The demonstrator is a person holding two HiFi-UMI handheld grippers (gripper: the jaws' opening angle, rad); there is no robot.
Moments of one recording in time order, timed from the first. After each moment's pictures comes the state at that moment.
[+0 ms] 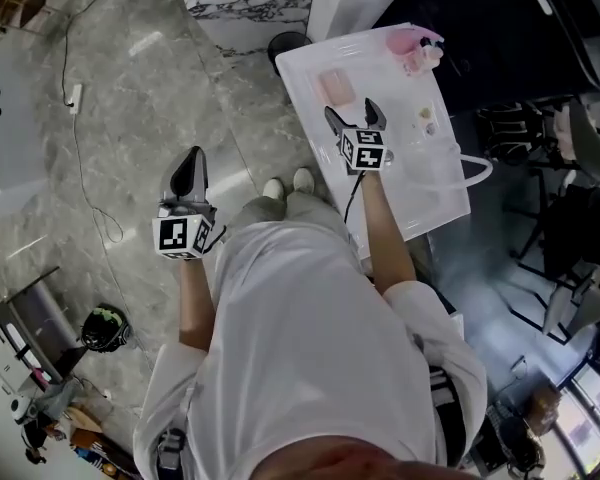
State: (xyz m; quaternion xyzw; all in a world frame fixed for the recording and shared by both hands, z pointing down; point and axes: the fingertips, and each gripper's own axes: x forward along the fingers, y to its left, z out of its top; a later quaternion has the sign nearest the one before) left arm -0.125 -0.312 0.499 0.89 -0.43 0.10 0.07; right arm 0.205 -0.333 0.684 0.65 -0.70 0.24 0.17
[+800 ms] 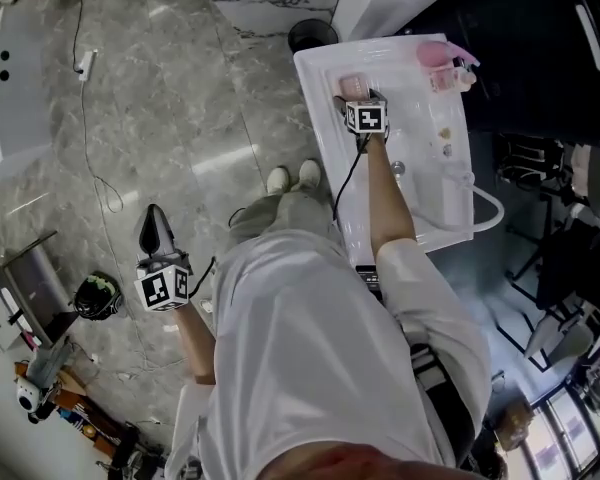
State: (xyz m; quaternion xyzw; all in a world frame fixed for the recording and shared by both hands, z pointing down) left arm -0.249 -0.259 0.510 0.77 -0.60 0.20 0.09; right arm 0.222 -0.410 0.846 0.56 -0.69 0.36 0.30
